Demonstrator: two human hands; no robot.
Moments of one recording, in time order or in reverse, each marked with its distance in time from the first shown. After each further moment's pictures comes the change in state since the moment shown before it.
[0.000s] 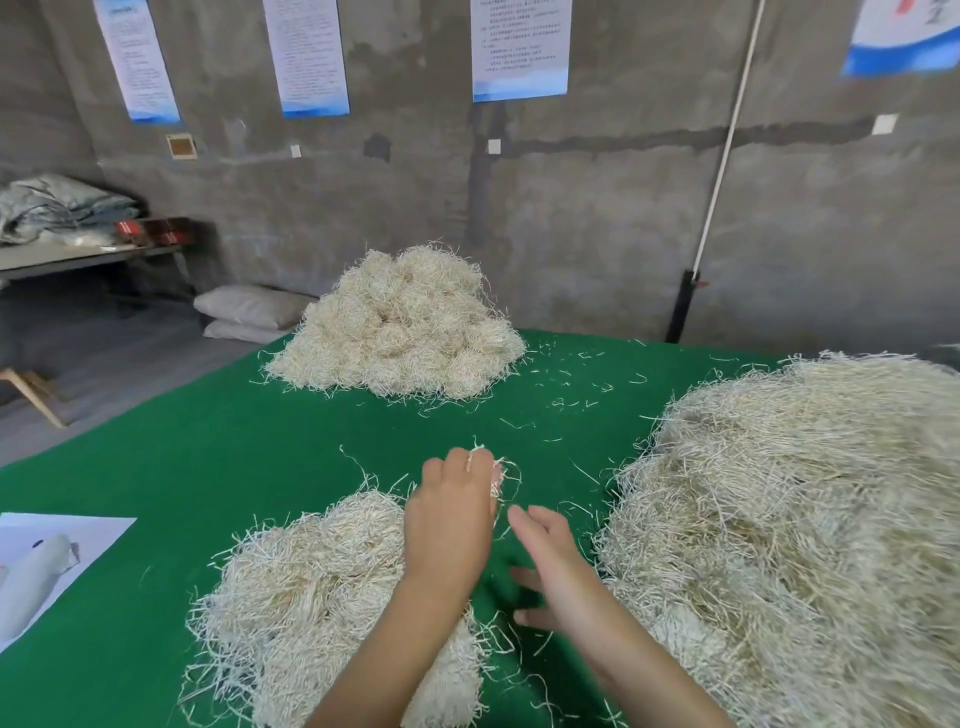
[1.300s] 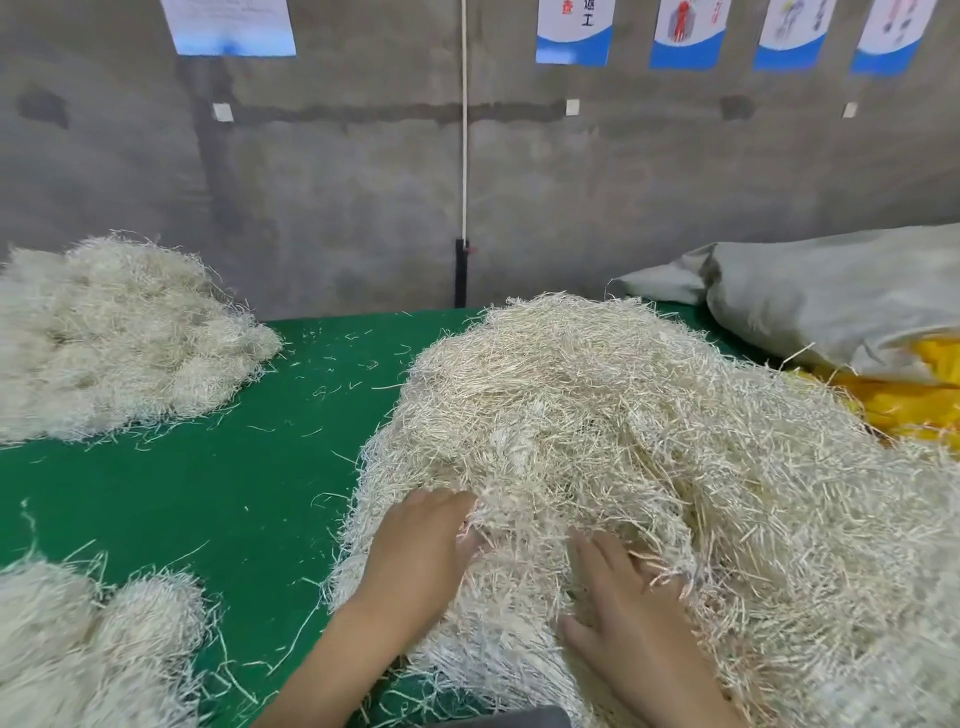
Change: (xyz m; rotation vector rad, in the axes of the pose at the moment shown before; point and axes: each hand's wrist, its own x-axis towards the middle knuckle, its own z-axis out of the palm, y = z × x) left_hand -0.043 0.206 0.032 -0.405 -0.480 0.432; right_hand -0.137 0.083 -0.224 -1.060 0.567 0.072
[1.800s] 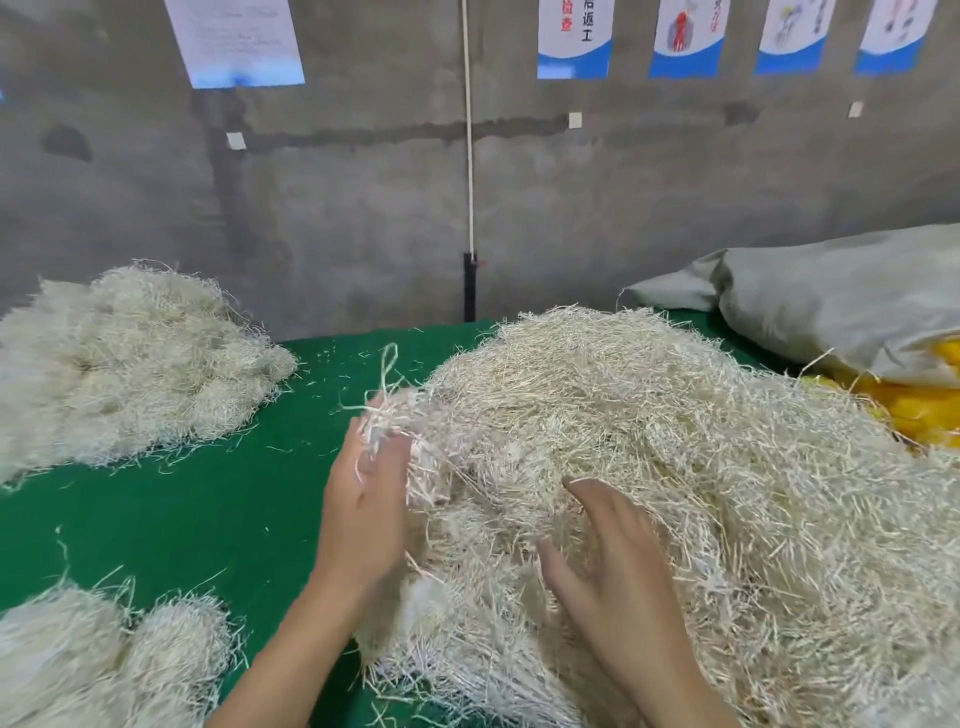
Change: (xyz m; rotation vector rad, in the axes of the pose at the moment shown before) left_hand 0.000 0.008 -0.091 -0.855 0.464 -0.296; right_hand 0.024 -0.039 -0.014 0.296 0.378 -0.126
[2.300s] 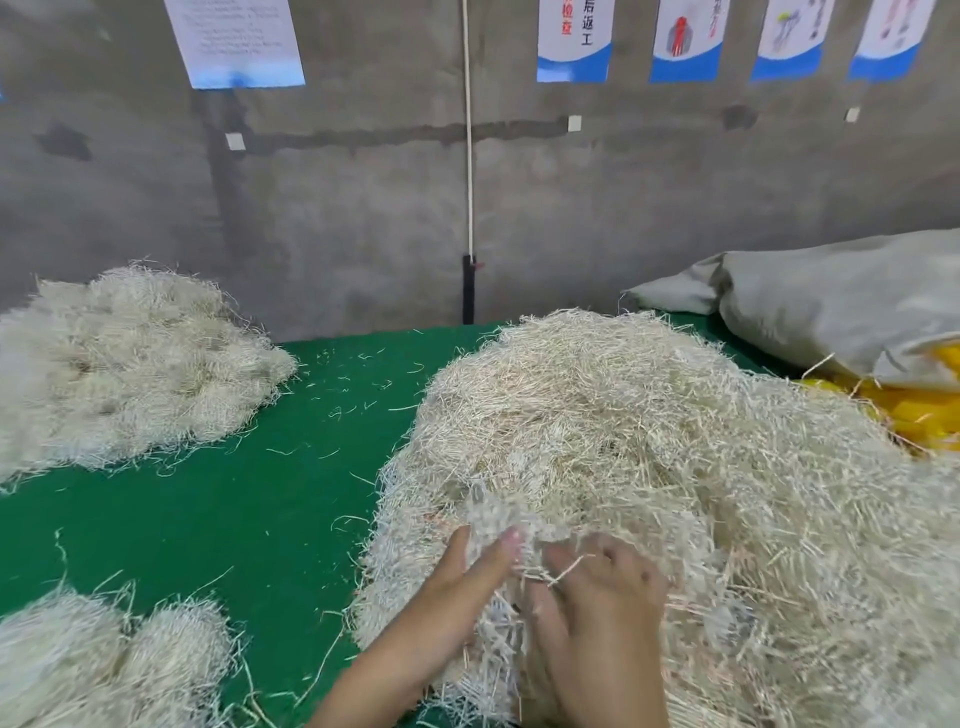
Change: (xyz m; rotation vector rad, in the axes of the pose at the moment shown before) left_hand -0.046 -0.034 0.019 -0.005 -0.737 -0.442; right_hand -0.026 -0.042 0.007 -0.199 0.155 -0.061
